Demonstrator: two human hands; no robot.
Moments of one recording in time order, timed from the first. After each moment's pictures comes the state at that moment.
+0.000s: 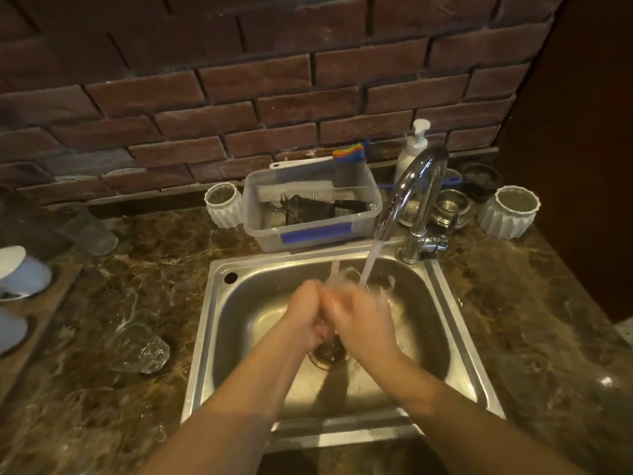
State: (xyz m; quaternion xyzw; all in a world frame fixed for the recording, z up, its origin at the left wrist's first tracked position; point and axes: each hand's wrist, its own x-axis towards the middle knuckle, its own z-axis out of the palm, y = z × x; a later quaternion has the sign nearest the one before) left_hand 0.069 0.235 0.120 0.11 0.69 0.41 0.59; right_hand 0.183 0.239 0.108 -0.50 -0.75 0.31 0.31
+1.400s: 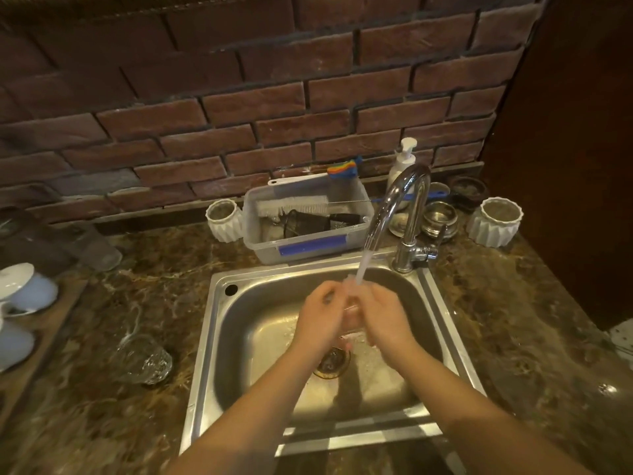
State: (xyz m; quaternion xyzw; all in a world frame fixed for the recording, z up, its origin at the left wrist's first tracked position) left_hand 0.093 0.224 0.135 0.34 0.68 0.41 0.50; right_hand 0.210 0.252 0.131 -0.54 -0.51 0.58 0.32
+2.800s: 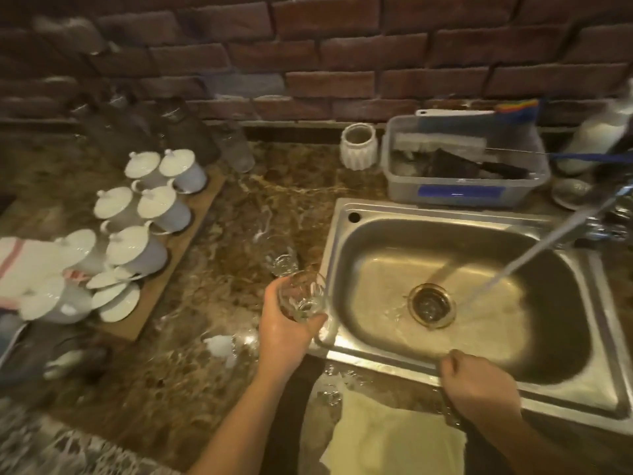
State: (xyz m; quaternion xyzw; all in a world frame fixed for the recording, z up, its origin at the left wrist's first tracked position) left_hand -0.082 0.012 0.081 0.25 0.82 0.47 0.22; right_hand 0.190 0.129 0.043 -0.58 -0.77 0.23 -0.16
